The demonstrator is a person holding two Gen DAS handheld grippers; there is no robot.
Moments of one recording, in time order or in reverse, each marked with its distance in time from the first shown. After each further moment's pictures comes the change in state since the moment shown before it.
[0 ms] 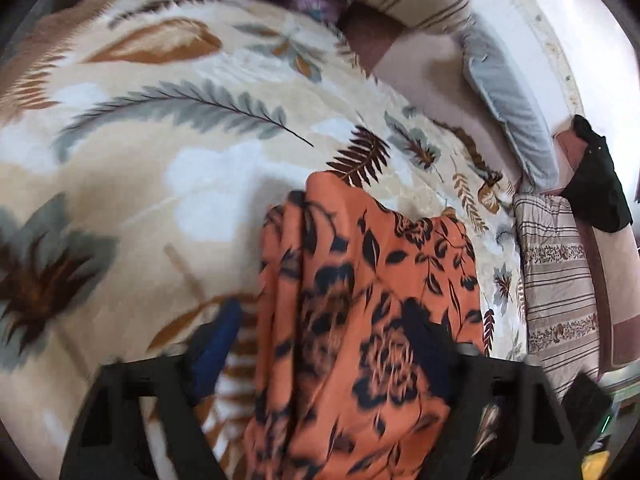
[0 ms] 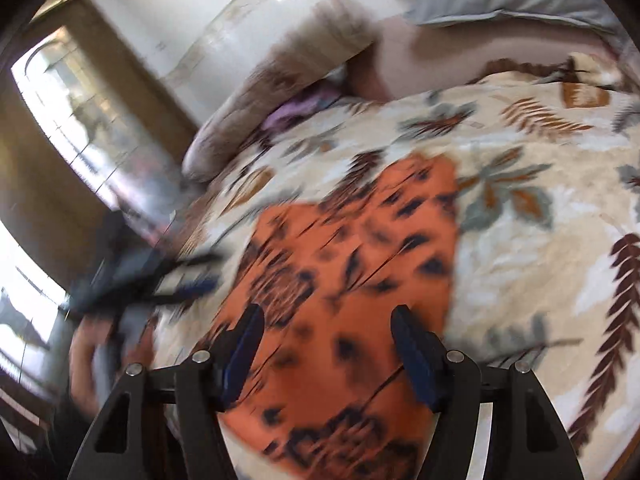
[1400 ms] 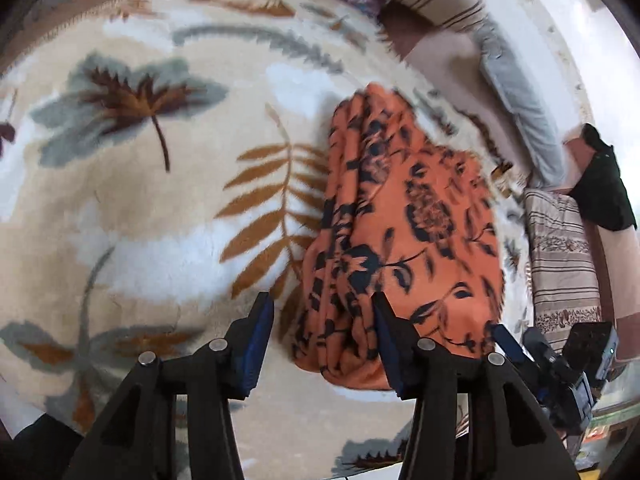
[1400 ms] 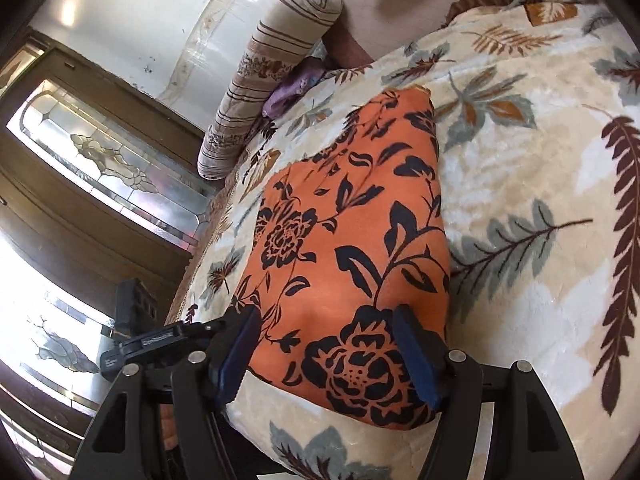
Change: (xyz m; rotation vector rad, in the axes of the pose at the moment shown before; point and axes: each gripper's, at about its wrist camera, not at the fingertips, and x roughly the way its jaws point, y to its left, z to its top) left arm -0.062 0.036 -0.125 -0.075 -0.065 0.028; right arm -0.025 -0.031 -0.042 0.204 0.006 0.112
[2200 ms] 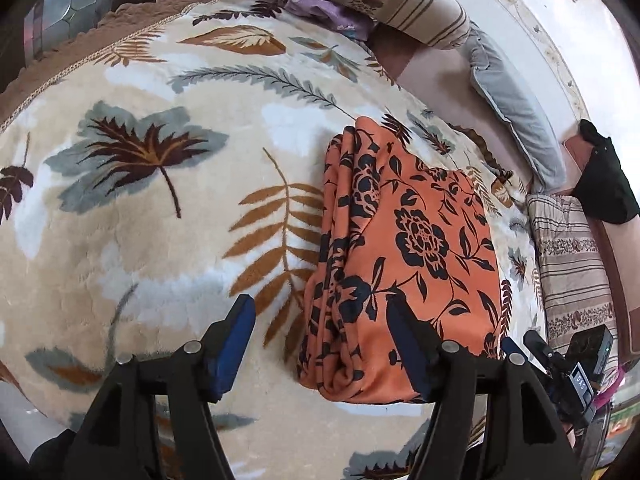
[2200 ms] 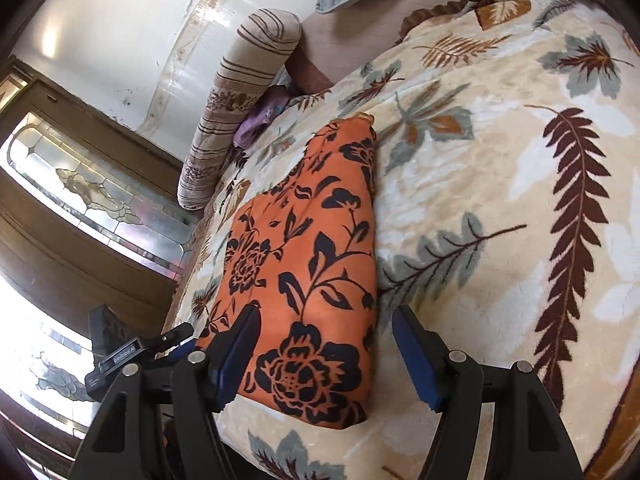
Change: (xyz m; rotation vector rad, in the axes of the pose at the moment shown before) left arm -0.010 -0.011 0.009 0.051 -0.077 0.052; right arm -0.026 -0.040 0.001 0.090 -0.065 -0.048
